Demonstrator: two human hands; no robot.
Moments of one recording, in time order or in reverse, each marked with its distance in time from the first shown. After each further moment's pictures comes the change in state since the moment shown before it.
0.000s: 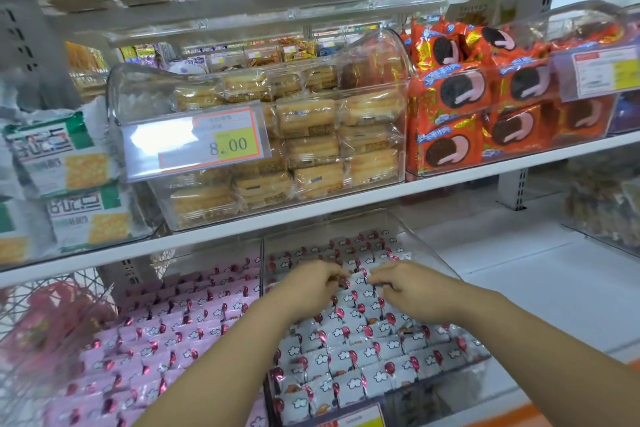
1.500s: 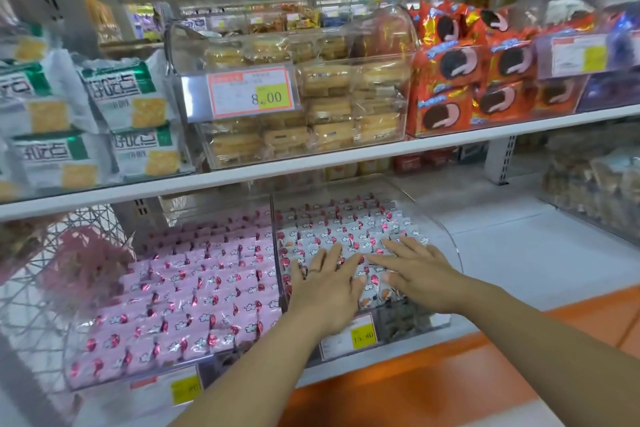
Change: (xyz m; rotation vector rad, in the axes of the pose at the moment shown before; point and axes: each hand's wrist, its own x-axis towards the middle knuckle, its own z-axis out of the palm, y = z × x) left_hand -0.081 0.033 0.057 0.168 -0.021 -0.121; right_hand -0.069 -0.022 0.027 -0.169 -0.052 0.111
